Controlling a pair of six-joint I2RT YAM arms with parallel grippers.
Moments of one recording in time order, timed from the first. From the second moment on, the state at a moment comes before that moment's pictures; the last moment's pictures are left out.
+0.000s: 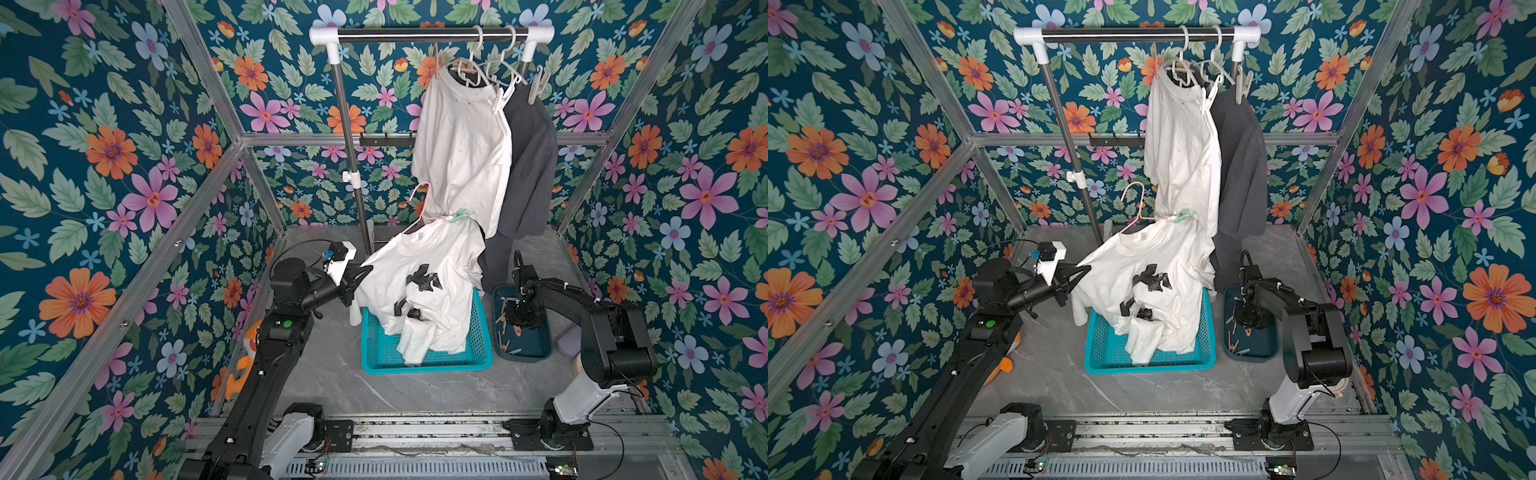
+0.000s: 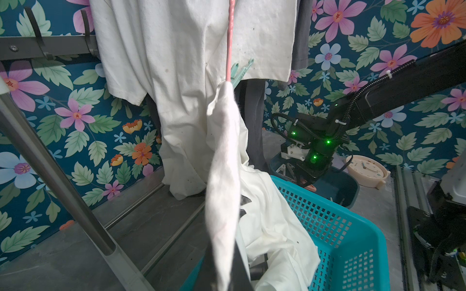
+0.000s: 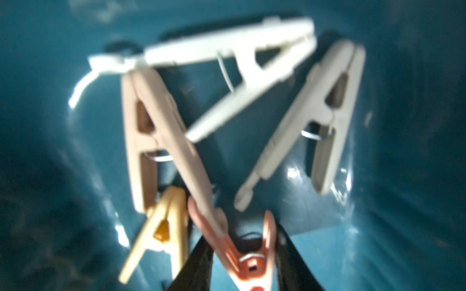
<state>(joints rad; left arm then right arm) -0.16 0.96 0.85 -0.02 0.80 0.11 0.08 1.68 0.98 -0.73 0.06 0.37</state>
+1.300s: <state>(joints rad) -0.16 0.95 0.85 -0.02 0.80 0.11 0.09 1.69 1.00 -0.86 0.06 0.38</state>
